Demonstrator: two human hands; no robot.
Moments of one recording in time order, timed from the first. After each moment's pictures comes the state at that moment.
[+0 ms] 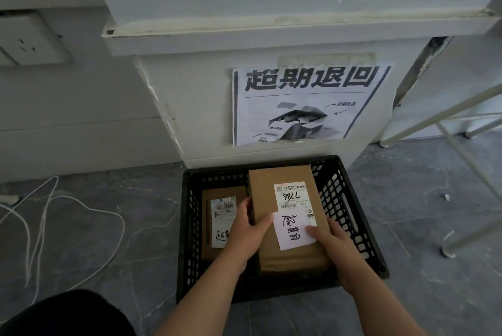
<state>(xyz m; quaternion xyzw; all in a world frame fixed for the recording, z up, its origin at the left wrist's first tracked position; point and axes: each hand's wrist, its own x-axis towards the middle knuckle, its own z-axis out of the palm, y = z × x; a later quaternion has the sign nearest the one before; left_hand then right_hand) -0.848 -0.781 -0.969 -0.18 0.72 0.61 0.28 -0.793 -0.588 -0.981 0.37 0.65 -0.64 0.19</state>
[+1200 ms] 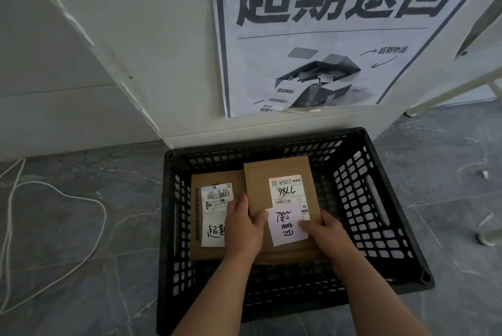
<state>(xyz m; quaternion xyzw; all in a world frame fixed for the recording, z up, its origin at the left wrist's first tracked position) -0.873 -0.774 -1.101 -0.14 0.89 0.39 0.20 -0.836 -0.598 -1.088 0.38 0.68 -0.57 0.24</state>
